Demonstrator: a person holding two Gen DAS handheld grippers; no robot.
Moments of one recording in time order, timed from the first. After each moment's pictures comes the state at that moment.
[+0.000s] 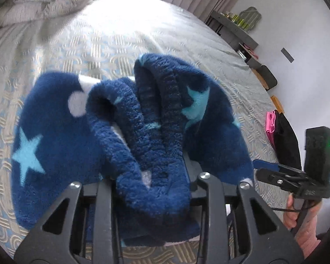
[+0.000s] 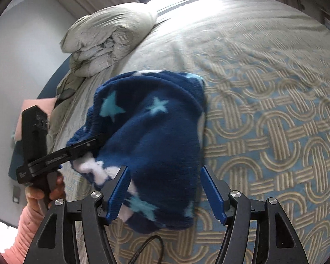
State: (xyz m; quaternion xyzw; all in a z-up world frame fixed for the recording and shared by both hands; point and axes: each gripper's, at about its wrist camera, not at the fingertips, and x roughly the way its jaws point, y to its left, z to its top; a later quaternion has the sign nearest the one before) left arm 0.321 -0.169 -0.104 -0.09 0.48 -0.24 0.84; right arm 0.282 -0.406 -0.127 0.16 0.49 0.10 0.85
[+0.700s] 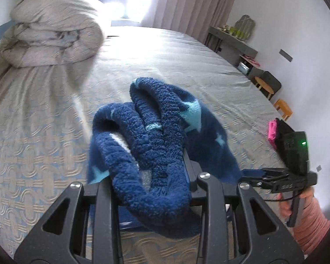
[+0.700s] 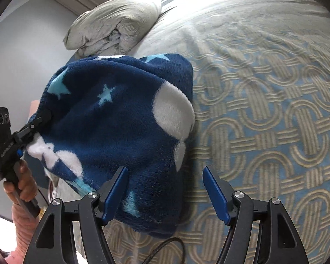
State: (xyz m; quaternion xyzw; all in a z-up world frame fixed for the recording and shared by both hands) left arm 0.310 -0.092 -0.032 -0.04 0.41 -0.21 0.88; right arm 0.295 -0.372 -0.134 0.18 0.52 0.15 0.82
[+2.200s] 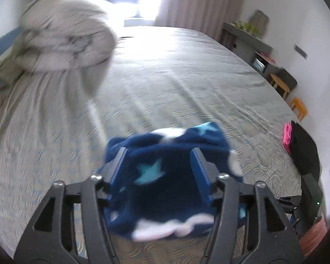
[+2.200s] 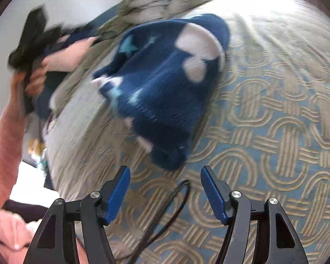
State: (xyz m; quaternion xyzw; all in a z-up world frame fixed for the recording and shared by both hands) left arm 0.335 -0.120 -0.012 0.01 0.42 -0.17 0.89; right arm 0.235 -0.344 -0.155 0.03 0.53 0.28 0.80
